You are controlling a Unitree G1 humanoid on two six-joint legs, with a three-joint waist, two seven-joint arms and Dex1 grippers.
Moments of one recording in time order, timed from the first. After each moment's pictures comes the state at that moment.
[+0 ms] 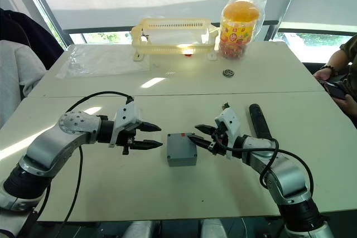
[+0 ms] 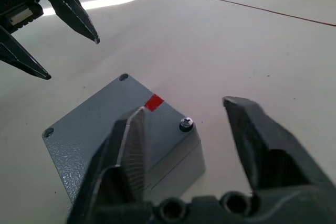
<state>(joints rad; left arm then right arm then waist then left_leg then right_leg) -0.50 0.76 -0.22 -0.38 -0.41 0.70 -1.04 -0.24 -0.57 0.04 -0.38 0.49 0.63 0.72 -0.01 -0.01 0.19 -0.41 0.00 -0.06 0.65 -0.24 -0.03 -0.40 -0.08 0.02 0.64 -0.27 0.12</state>
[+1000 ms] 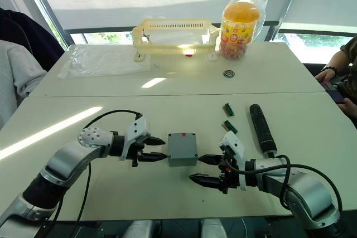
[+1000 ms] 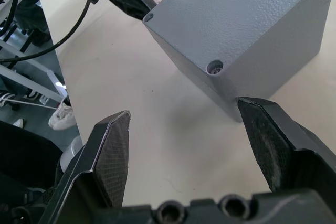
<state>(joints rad) -0.43 0.62 -0.30 -0.24 -0.31 0.62 -1.00 -0.04 -0.76 0.03 -0.54 0.68 0.83 0.81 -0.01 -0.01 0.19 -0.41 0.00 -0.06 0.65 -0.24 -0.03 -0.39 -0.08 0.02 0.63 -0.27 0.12</state>
